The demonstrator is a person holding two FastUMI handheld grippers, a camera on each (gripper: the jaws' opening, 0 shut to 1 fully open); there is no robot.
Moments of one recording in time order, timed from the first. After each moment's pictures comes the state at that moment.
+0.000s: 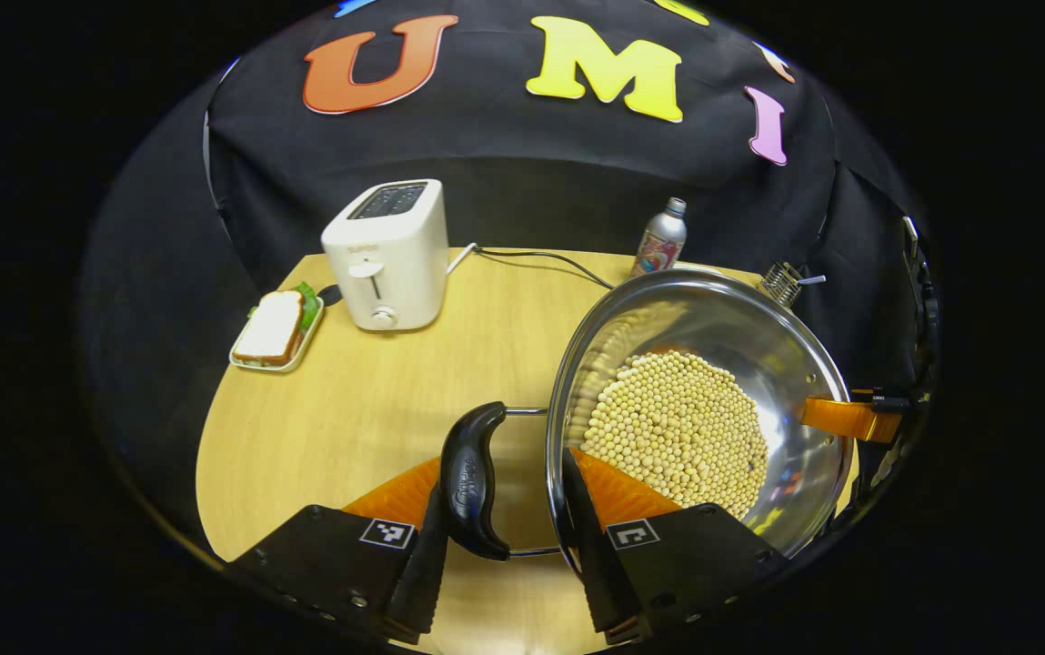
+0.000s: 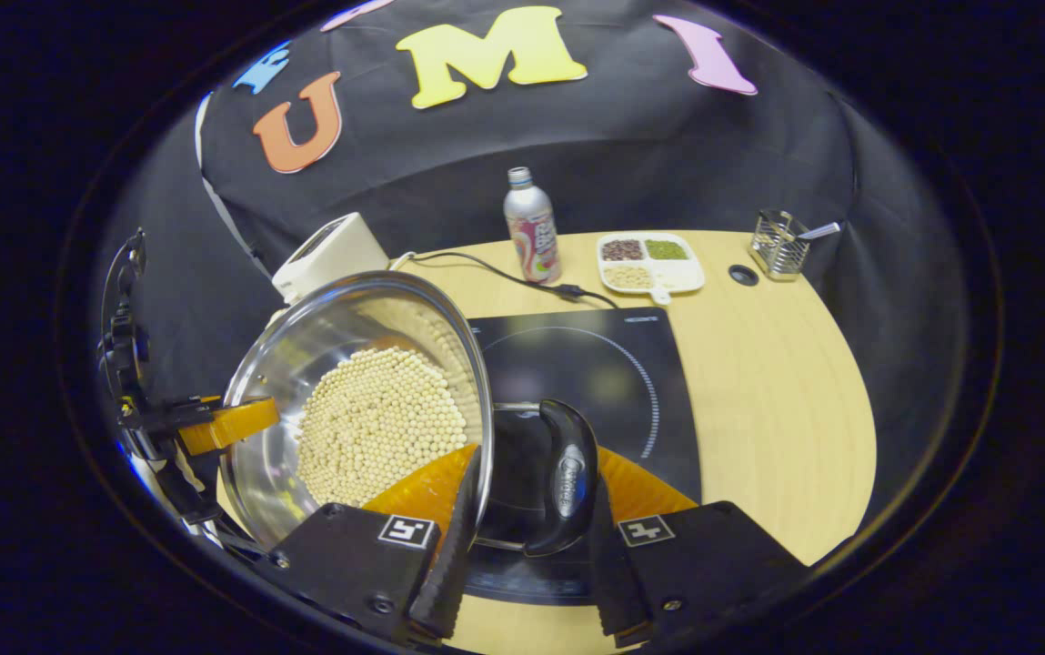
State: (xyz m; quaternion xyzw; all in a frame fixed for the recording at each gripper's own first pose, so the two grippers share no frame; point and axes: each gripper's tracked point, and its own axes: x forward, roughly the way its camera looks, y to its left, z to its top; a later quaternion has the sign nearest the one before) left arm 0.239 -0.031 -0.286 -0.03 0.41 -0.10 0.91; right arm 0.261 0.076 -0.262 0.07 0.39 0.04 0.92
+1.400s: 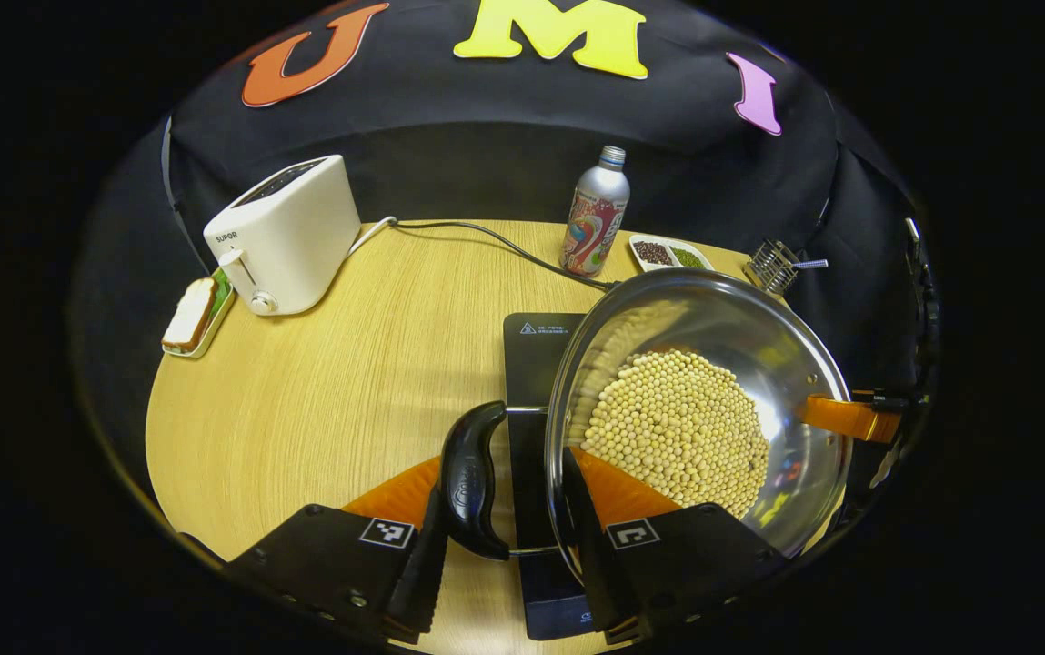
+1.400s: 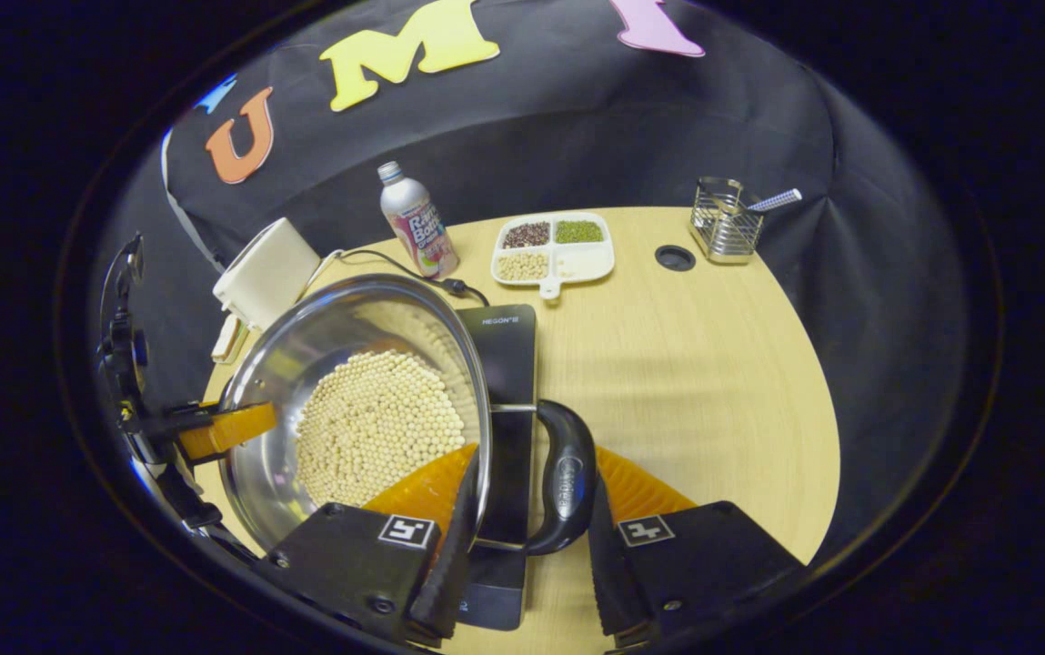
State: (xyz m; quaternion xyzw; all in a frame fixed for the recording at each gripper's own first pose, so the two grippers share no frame) left arm 0.267 -0.151 -0.332 -0.03 0.44 -0.09 0.89; right arm 0.299 -0.047 -0.293 0.08 0.43 0.02 0.90
